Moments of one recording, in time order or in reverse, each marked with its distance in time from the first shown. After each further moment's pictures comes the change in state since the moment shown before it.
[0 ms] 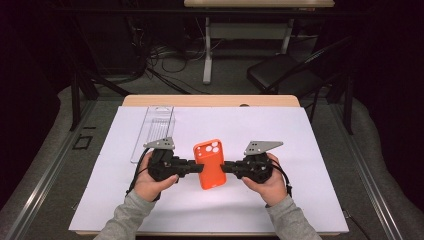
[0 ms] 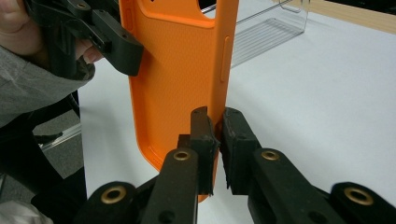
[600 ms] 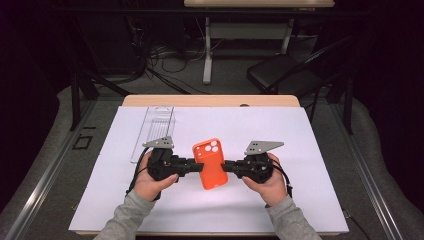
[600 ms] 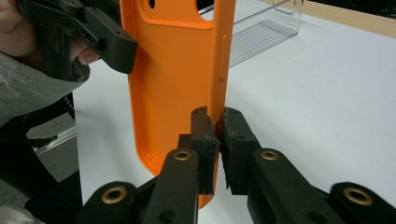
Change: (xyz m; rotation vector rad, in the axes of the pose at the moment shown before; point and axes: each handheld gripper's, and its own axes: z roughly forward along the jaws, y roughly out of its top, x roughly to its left) left arm 0.001 0.000 -0.001 -0.012 0.005 -0.006; right arm 0.000 0.000 -0.001 -0.007 -0.019 0.001
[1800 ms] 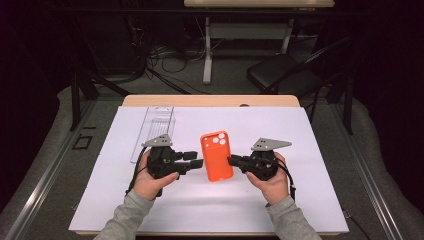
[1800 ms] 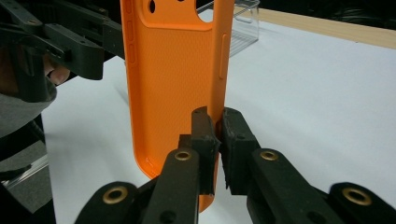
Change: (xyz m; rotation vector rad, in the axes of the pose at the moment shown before) left arm 0.008 -0.001 0.001 -0.065 0.094 0.004; right arm -0.008 -0.002 -0.009 -0.052 -0.120 0.080
